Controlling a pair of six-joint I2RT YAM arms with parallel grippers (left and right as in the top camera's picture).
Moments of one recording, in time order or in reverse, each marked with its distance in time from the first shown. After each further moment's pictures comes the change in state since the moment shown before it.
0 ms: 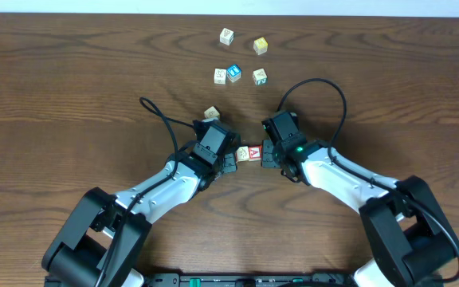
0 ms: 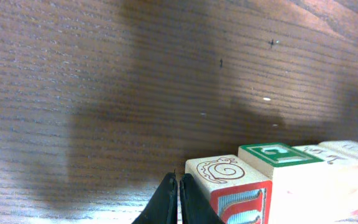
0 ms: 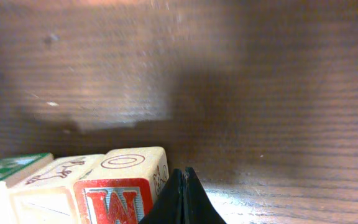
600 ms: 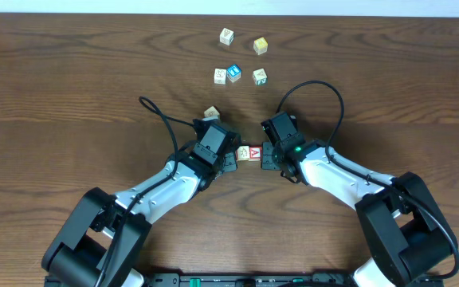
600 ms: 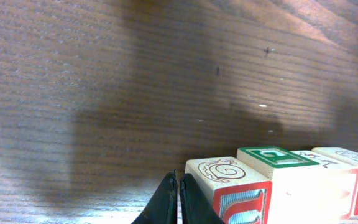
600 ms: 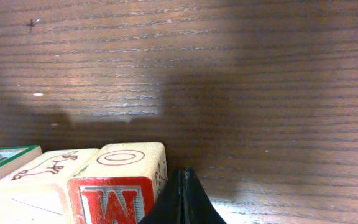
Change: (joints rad) left arm 0.000 0.000 0.000 0.005 -0.012 0.003; right arm 0.000 0.016 0.000 -0.005 -0.011 0.000
